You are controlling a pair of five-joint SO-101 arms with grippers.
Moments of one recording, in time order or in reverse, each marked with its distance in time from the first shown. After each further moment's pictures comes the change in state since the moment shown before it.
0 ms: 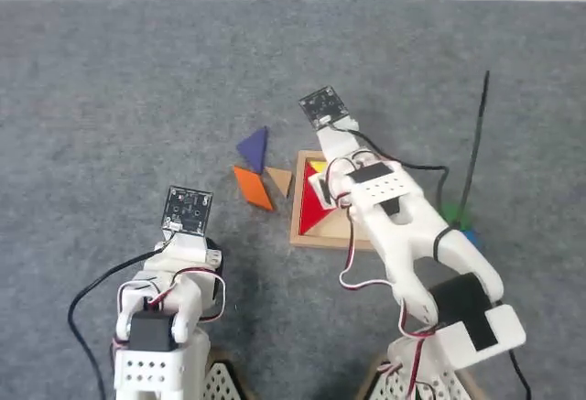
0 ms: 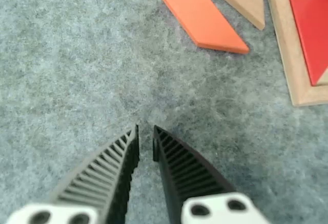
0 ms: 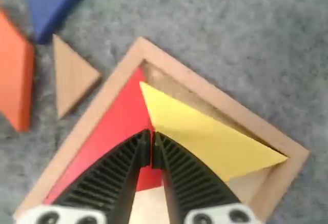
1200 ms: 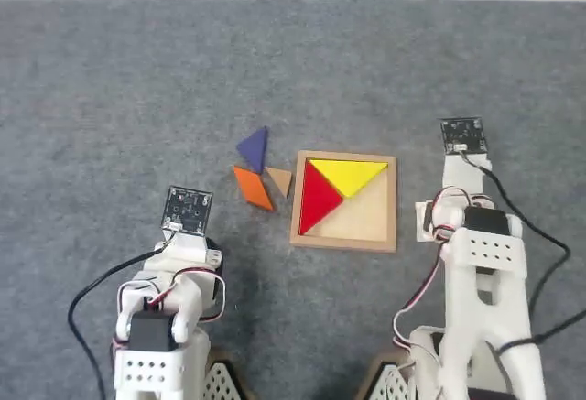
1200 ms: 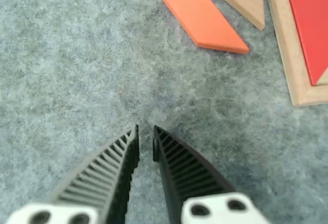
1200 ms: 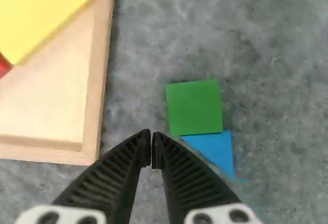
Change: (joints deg) left arm 0.0 0.0 0.0 0.0 0.0; right arm 28.8 -36.4 19.8 22.1 1.0
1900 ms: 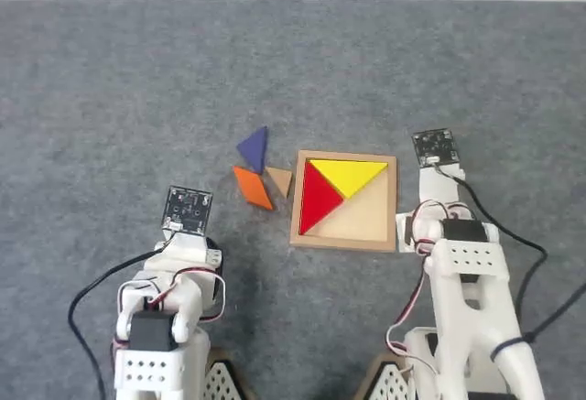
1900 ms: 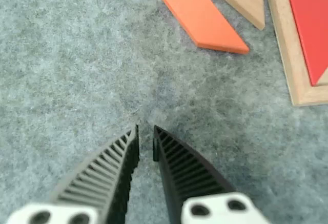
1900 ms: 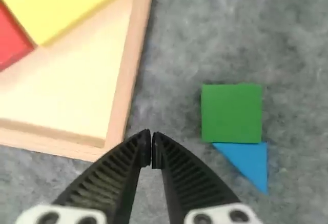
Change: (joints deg) left arm 0.0 0.0 0.0 0.0 0.0; right arm -6.5 -0.7 7.2 -5.7 0.0
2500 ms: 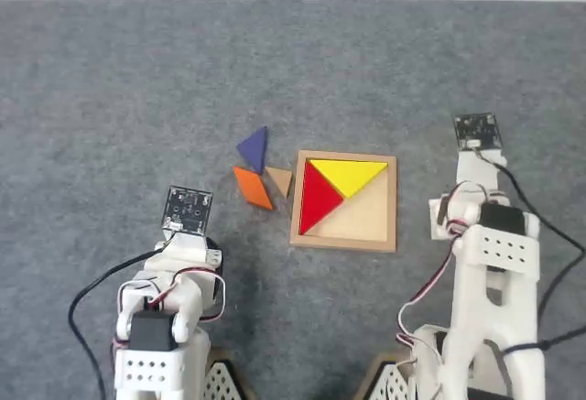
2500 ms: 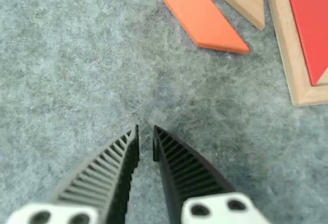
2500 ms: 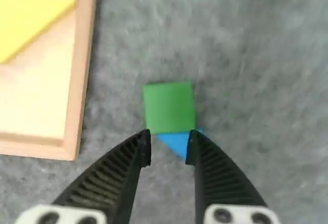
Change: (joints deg) left arm 0.0 0.0 0.0 0.0 0.0; right arm 10.9 0.0 -13.1 10.4 7.6
